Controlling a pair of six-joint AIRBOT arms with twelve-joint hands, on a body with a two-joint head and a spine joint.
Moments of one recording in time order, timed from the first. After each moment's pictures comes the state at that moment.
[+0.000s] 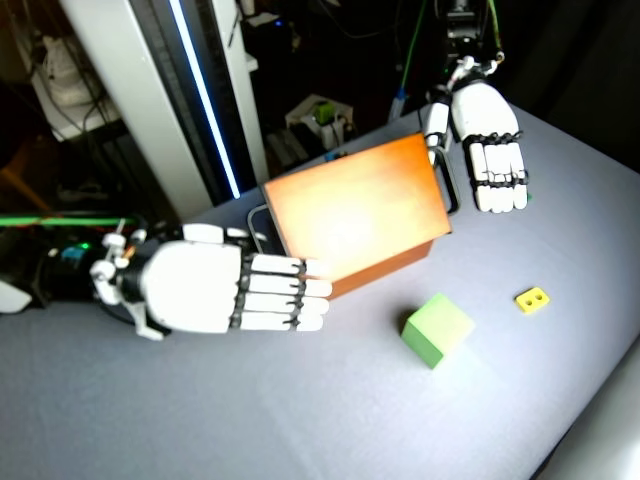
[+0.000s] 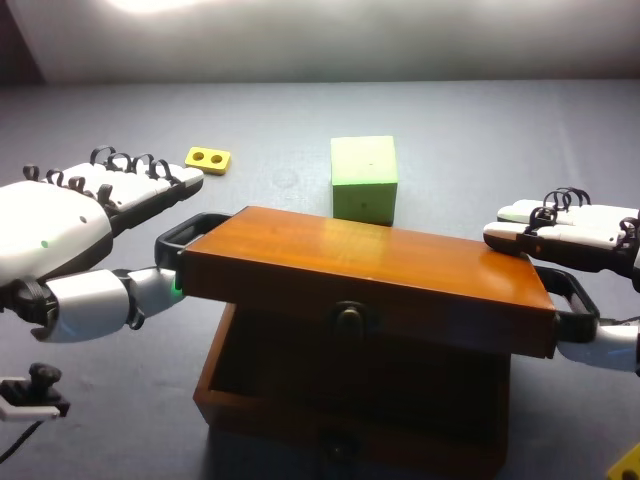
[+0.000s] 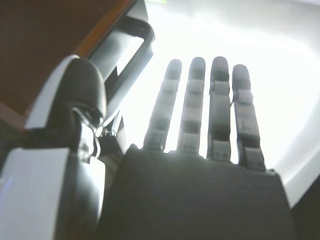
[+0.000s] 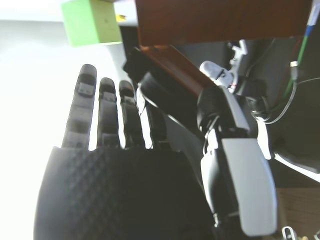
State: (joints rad) left arm 1.08 -0.84 0.97 -0.16 -0.87 0.83; right arm -1.17 -0.95 1.13 -0.18 1.04 -0.34
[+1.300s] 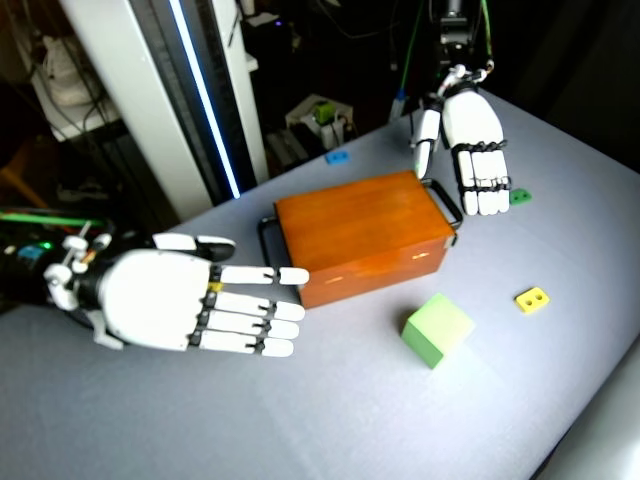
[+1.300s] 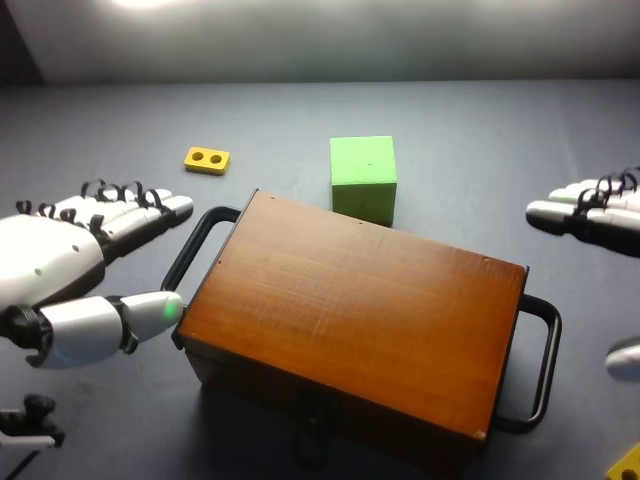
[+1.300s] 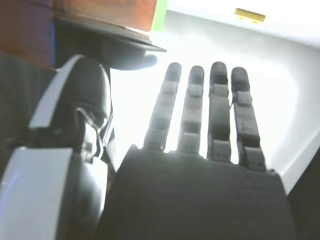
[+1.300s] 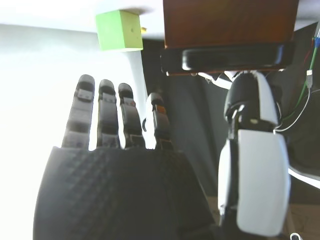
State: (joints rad) left arm 1.14 -0.85 0.96 -0.21 -0.91 0.81; right arm -1.23 -0.86 1.09 -0.14 1.06 -0.35
